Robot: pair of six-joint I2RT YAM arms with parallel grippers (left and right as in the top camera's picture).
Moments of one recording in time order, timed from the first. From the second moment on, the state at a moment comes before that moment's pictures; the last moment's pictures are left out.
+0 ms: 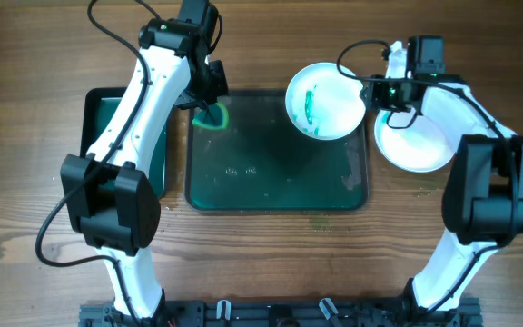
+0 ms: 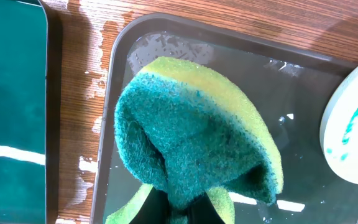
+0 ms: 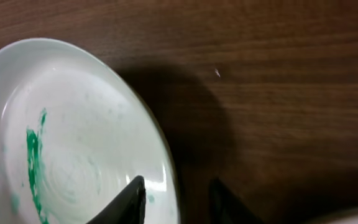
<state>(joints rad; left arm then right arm) -0.27 2.03 1.88 -1.22 0.00 -0.48 -0.02 2.03 1.35 -0.40 -0.31 0.11</state>
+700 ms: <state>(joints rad) -0.27 2.03 1.88 -1.22 0.00 -0.48 0.03 2.05 1.35 -0.51 -0.32 0.11</state>
